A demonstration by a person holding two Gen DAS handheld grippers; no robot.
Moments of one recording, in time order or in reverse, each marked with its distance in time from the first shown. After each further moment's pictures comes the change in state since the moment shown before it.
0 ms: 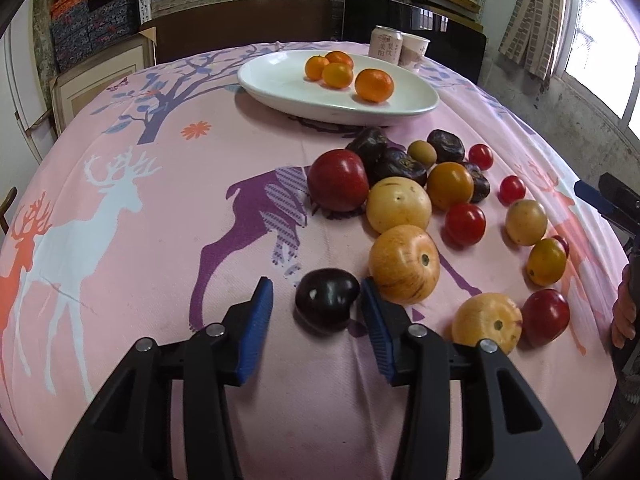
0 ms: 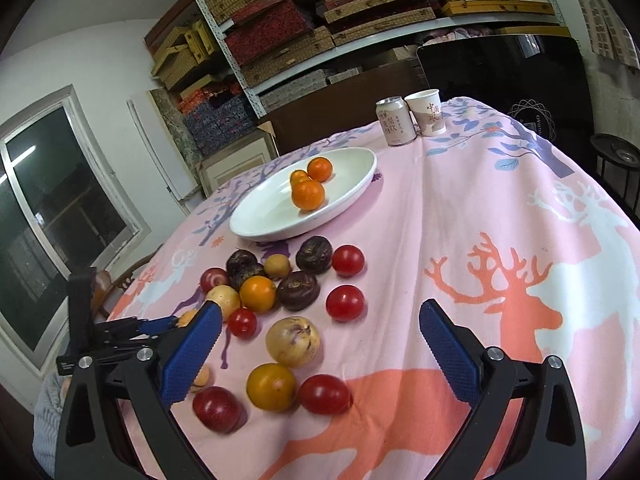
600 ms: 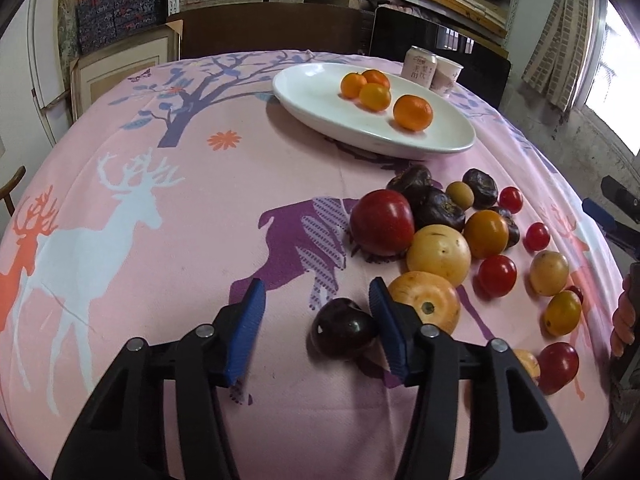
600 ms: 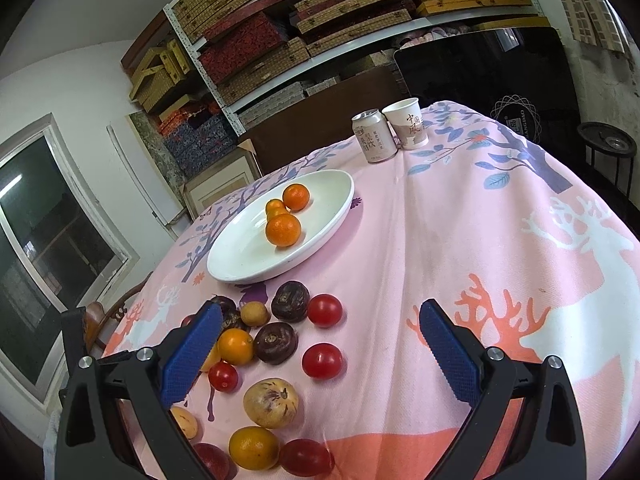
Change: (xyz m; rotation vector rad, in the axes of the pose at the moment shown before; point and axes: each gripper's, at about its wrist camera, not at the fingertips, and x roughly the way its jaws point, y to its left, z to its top) left arm 0.008 0.023 0.019 -0.095 -0.039 0.027; right arm 0.025 -0.019 0.033 0.073 -0.036 -0.046
